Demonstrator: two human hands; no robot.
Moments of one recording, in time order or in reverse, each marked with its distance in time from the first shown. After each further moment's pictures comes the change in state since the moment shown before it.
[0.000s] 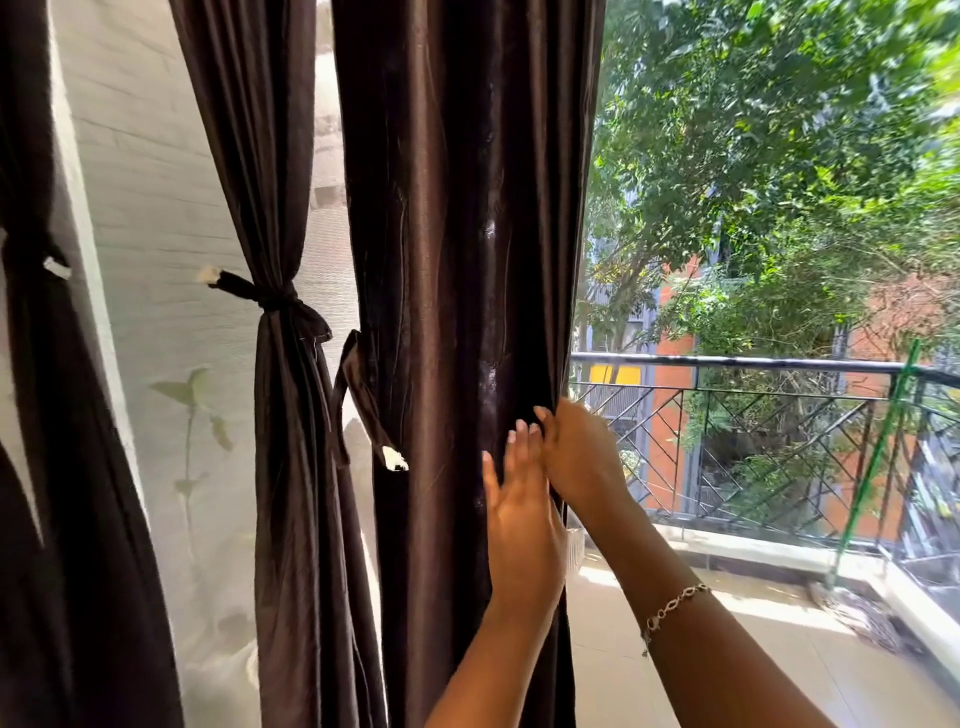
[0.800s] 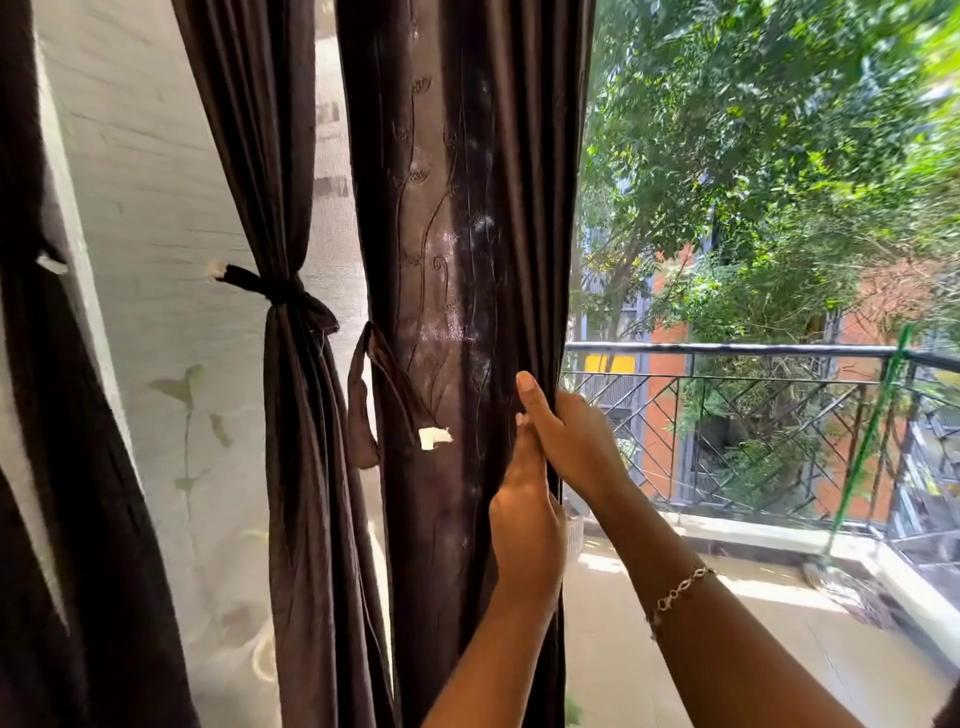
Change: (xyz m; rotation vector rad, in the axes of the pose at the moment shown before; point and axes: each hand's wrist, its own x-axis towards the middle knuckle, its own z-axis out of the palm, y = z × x) left_hand -0.001 0.000 -0.007 -0.112 0.030 -0.165; right_hand -0.007 -0.014 -0.001 0.189 -0.100 0.047
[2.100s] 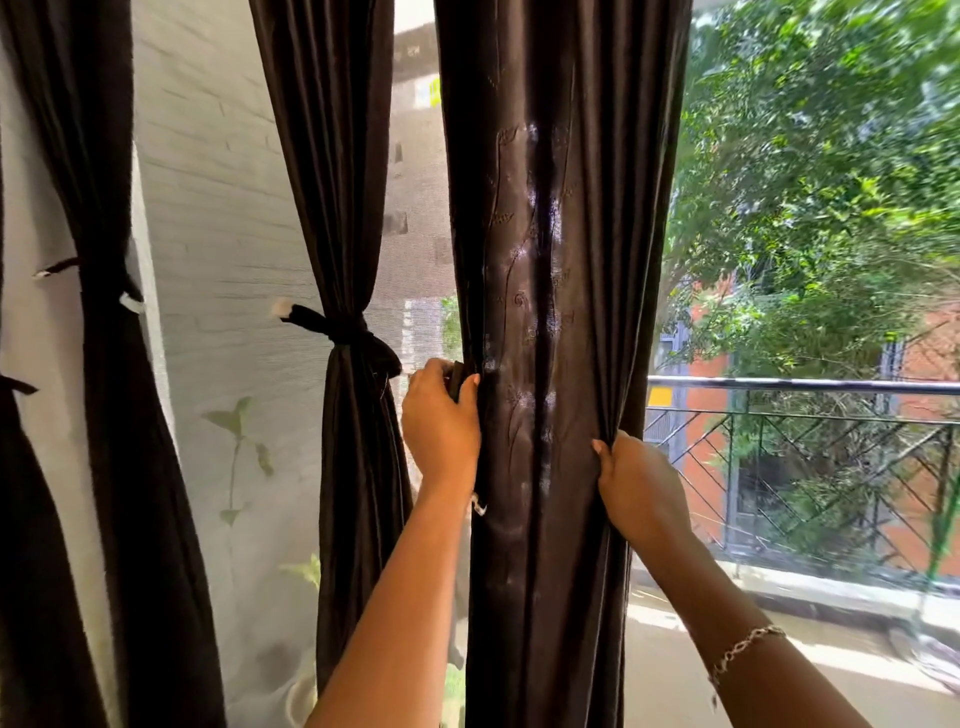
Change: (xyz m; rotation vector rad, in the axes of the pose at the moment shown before) left_hand 0.151 -0.061 -0.084 0.013 0.334 -0.128; right_hand 0.032 0.010 0.041 -0.276 0.100 0.037
